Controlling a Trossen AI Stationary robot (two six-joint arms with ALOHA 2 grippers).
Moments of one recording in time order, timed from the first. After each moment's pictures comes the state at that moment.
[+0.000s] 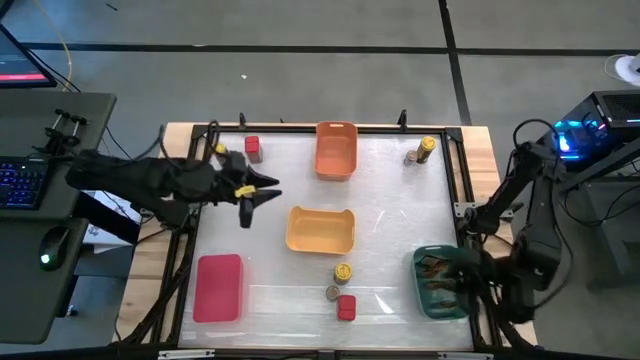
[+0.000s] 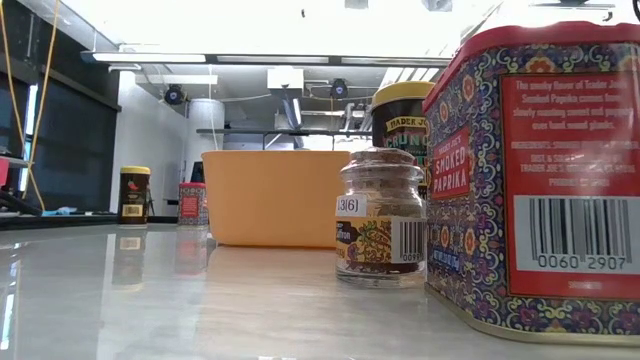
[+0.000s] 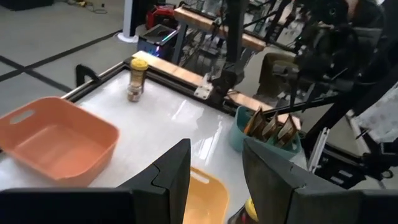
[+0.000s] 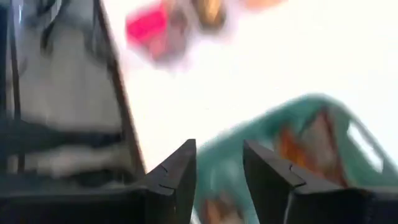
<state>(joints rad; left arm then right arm) -0.24 1.04 1.17 -0.47 -0.42 -0.44 1.21 1.20 1.14 -1.18 0.56 1.57</state>
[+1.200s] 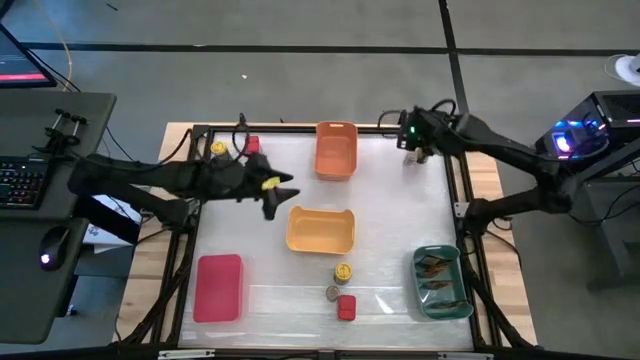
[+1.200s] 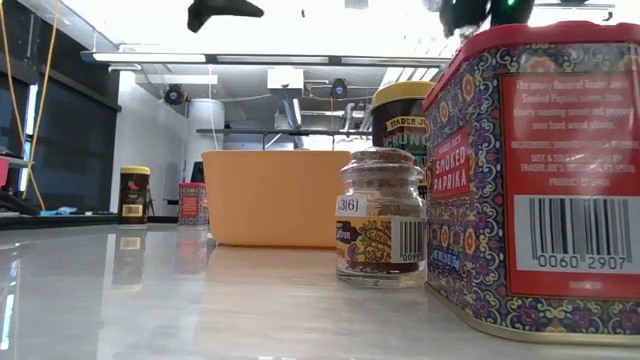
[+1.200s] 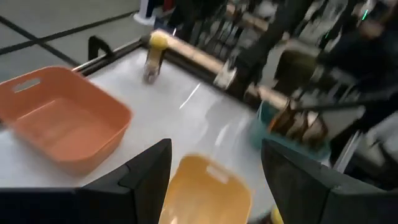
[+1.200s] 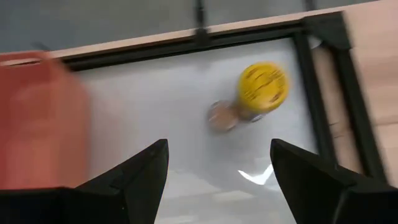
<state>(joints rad) -0.08 1.12 1.03 -0.29 -0.31 -0.50 -0.56 1.26 1.20 -1.18 0.44 1.07</state>
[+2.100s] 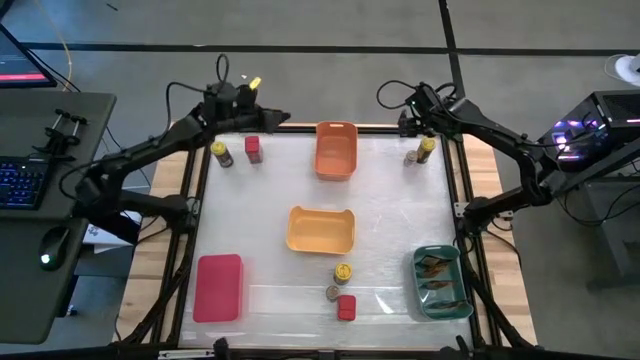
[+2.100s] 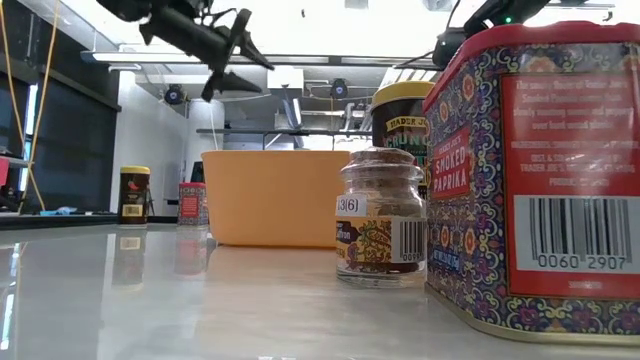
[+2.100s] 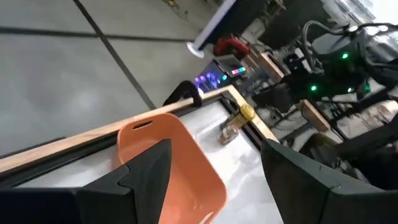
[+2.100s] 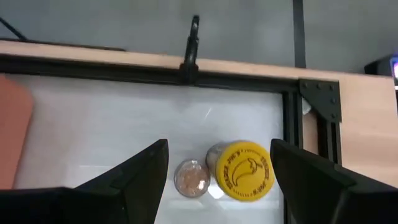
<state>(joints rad) 0.73 1.23 0.99 -0.09 0.24 -0.55 -0.82 1.39 1.20 -0.98 0.39 0.58</state>
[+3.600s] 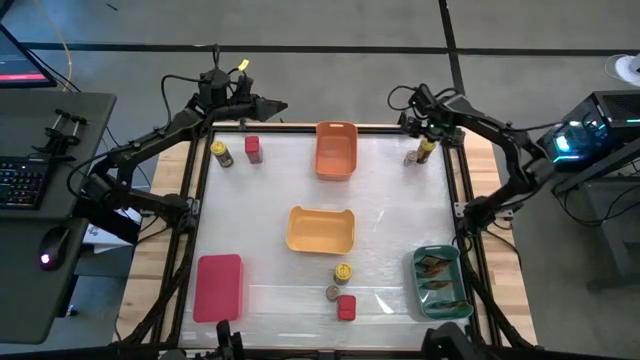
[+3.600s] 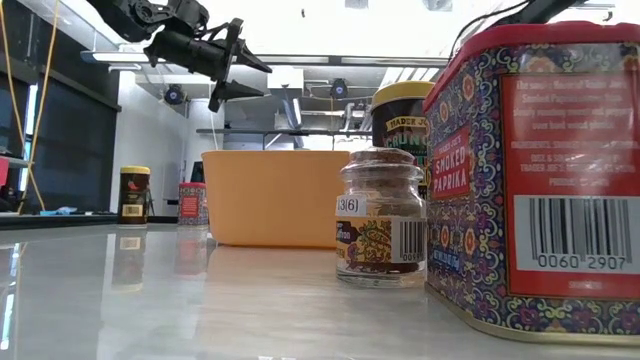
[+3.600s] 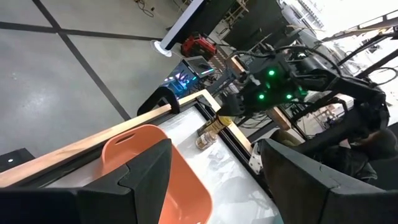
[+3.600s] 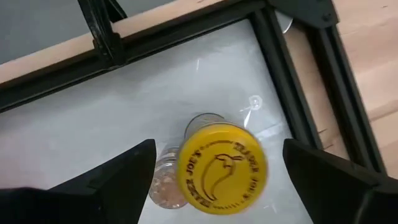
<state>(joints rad) 0.89 1.31 0.99 0.05 0.53 -0.57 -0.97 1.52 1.15 -1.03 0.28 0.93</state>
